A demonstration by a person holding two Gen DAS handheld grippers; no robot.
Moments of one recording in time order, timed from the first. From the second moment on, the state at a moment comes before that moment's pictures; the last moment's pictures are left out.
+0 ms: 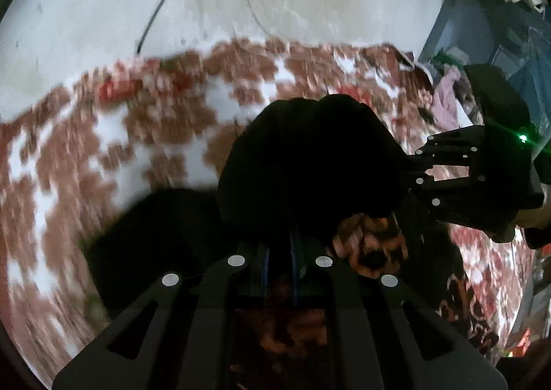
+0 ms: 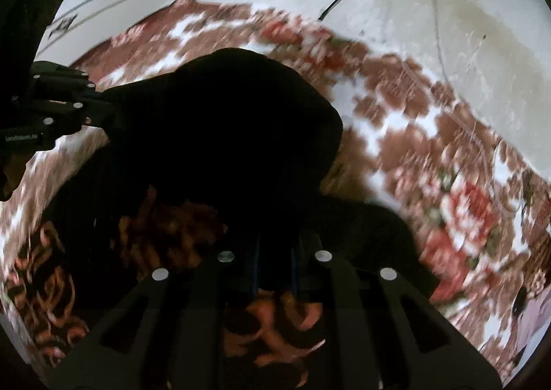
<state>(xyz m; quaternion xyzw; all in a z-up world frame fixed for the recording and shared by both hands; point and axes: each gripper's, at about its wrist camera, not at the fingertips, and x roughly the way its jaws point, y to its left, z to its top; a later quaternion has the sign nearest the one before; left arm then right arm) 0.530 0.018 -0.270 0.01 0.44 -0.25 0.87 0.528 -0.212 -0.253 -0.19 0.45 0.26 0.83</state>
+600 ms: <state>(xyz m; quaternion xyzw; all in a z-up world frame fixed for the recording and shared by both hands) 0.424 0.027 -0.327 0.04 0.48 -0.21 0.85 0.424 -0.243 -0.293 -0.18 0.52 0.27 0.79</state>
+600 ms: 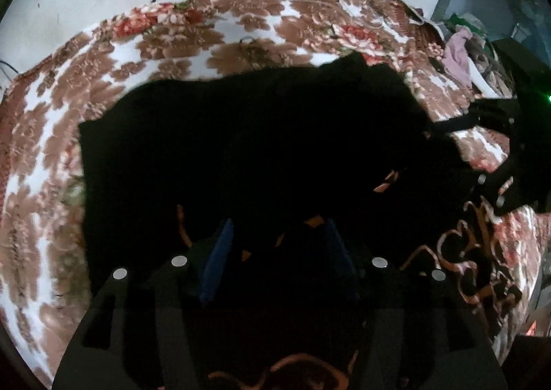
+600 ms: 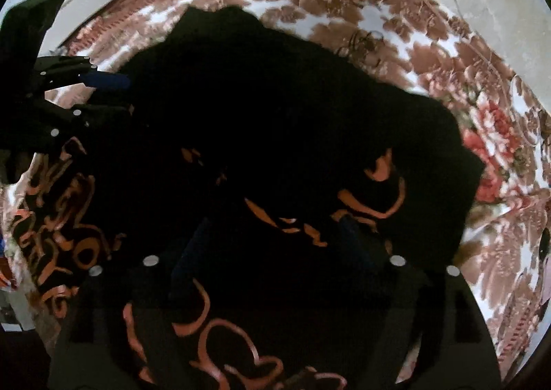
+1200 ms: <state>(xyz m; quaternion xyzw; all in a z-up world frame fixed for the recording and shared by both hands) 0.497 -0.012 -0.355 0.12 0.54 -0.36 0.75 0.499 -0.167 -0.321 -0.28 0.54 0.40 0.69</state>
